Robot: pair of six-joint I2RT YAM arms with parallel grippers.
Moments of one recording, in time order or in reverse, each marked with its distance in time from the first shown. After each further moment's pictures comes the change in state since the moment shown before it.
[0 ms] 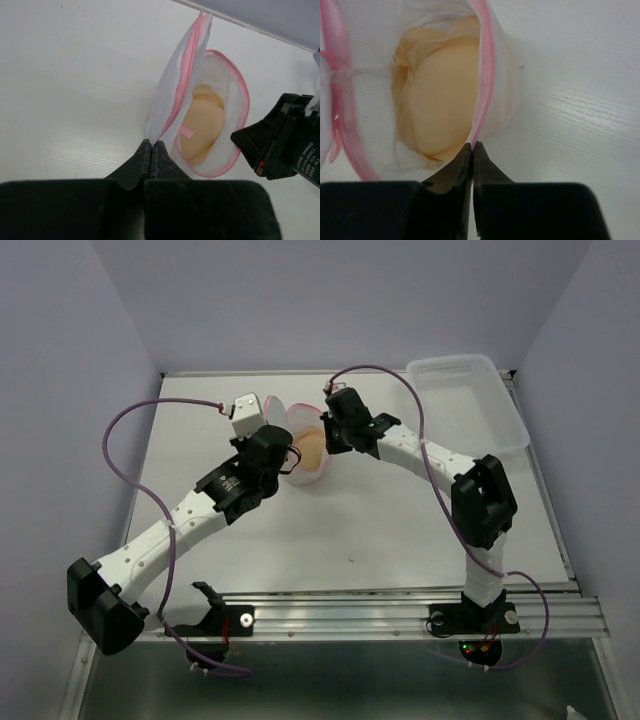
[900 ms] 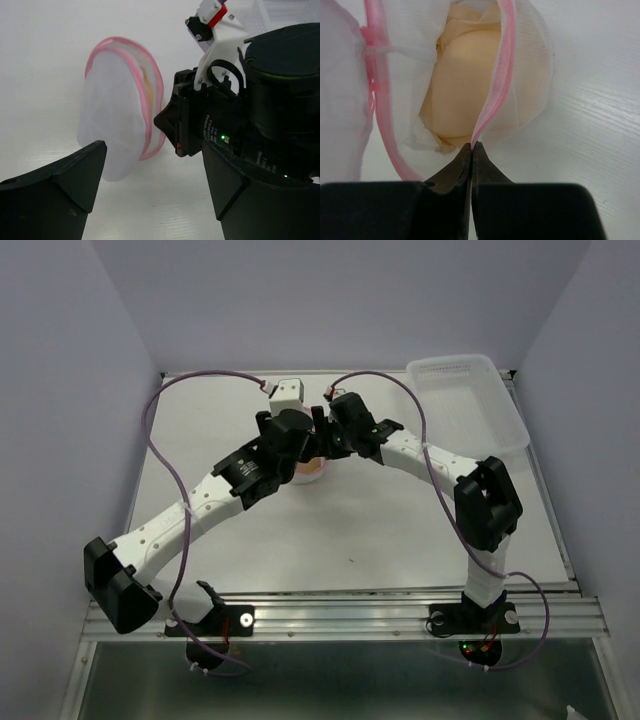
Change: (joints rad) left arm -0.059 0.163 0.195 -0.004 0.253 0.132; right arm -0.006 -0.043 -0.085 0.084 -0.124 0.043
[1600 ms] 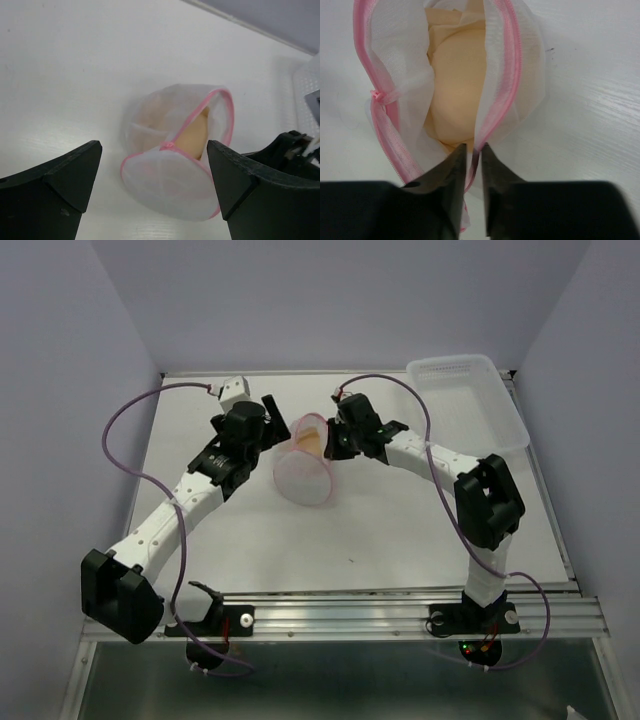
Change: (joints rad) left arm 0.298 -0.057 -0.156 0.140 0.124 -0.060; right arm -0.039 0.000 -0.061 0.047 -0.109 0.036
